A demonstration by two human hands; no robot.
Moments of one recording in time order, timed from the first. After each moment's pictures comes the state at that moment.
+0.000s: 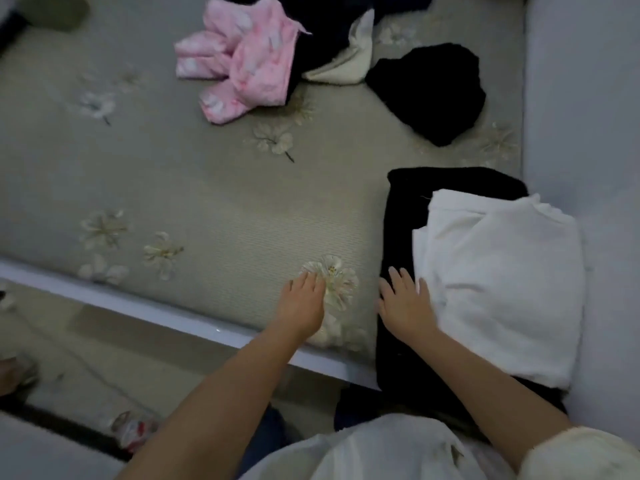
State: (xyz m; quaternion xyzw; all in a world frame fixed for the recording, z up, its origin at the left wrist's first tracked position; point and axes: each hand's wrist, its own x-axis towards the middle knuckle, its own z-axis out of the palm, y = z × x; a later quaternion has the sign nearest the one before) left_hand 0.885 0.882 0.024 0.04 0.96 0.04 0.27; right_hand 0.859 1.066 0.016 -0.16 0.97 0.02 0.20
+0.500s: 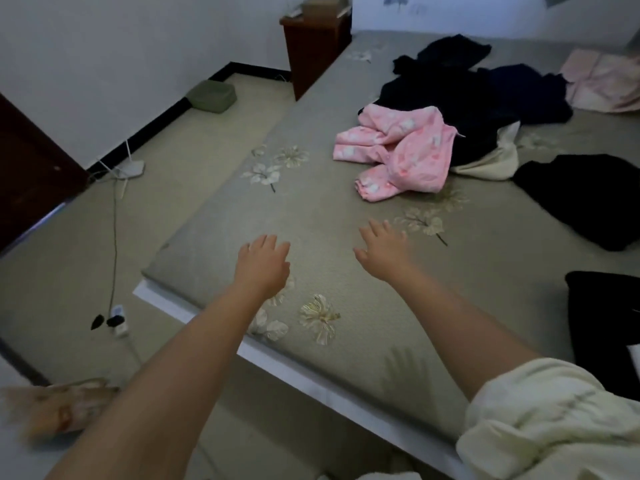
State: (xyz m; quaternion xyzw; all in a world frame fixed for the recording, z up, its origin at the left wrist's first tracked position) left_hand 0.866 0.438 0.140 -0.12 0.99 -0.05 0.10; right_hand 0.762 0.624 0.114 -0.26 0.95 -0.09 0.12
